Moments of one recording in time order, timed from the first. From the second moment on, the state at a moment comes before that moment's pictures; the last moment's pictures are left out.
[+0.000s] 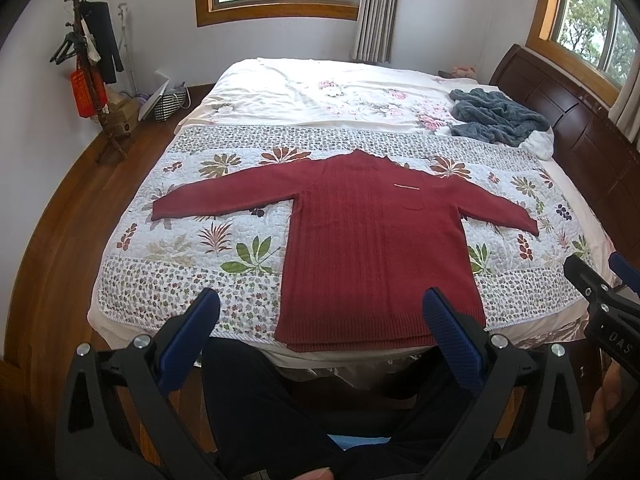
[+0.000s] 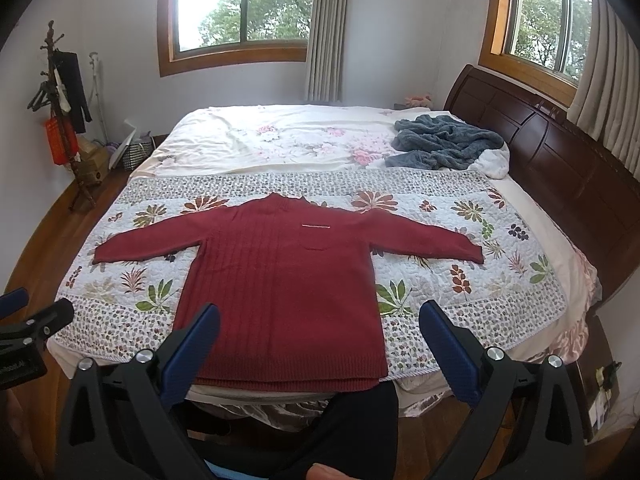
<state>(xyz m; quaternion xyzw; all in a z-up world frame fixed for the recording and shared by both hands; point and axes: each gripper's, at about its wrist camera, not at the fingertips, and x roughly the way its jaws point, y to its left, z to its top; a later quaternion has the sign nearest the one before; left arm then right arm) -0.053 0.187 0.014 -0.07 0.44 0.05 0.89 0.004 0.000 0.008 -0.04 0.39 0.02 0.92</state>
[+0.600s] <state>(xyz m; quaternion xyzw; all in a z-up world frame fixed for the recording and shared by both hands) -0.041 0.192 0.005 -0.07 0.45 0.05 0.89 0.012 -0.001 -0.001 -0.04 0.40 0.01 0.92</state>
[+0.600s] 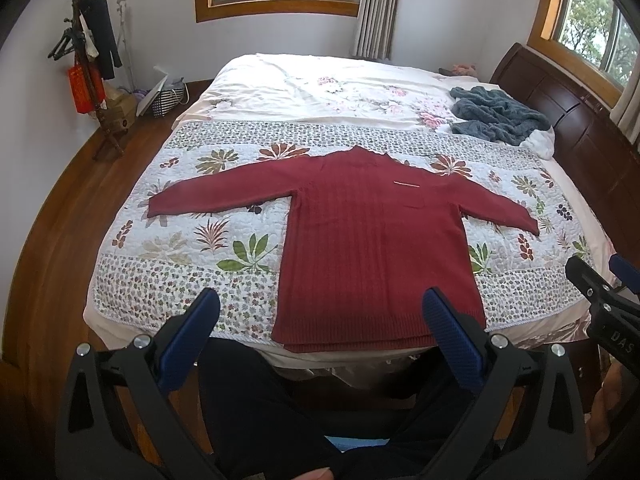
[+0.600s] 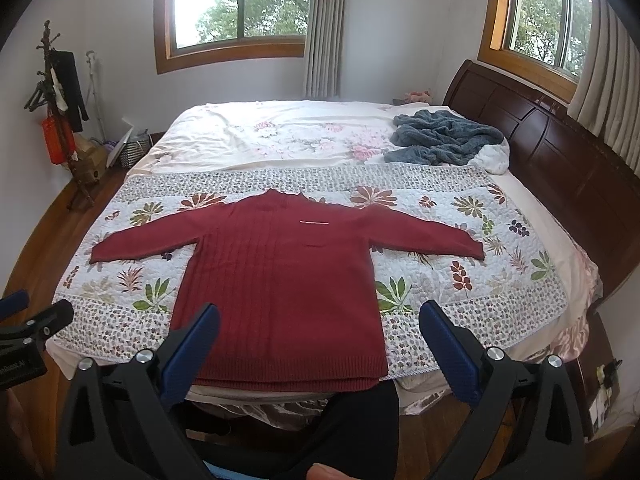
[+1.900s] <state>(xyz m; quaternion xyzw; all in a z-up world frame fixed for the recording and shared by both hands) 0.144 0.171 -0.132 -0.18 0.45 -0.04 0.88 0.302 -0.524 -0.348 0.63 0.33 -0.12 0.70</state>
